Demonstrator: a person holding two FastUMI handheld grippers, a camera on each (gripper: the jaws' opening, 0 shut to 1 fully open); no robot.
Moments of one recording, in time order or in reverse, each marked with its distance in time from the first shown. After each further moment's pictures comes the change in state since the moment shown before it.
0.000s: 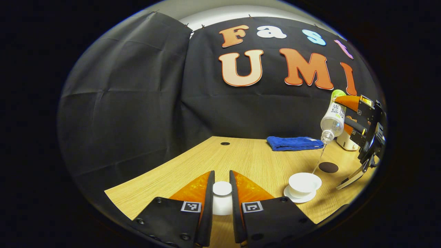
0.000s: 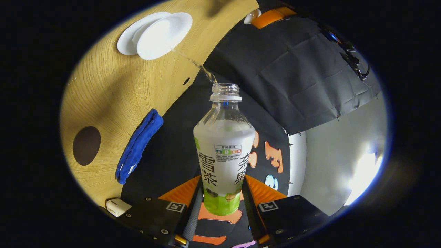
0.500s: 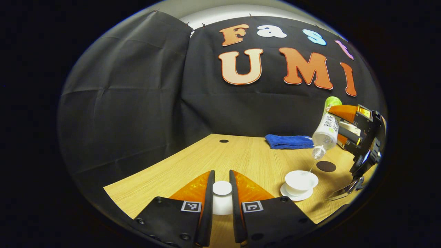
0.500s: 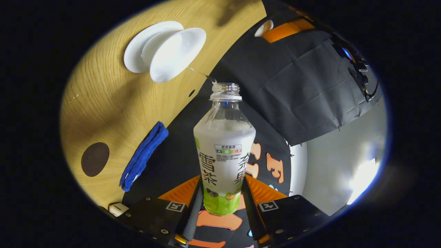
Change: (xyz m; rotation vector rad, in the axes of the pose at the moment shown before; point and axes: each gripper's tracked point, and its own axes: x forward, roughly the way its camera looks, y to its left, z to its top) left arm -0.009 -0.010 -0.006 -0.013 0.015 -0.011; right arm -0.008 0.017 0.045 -0.016 -0.094 0.014
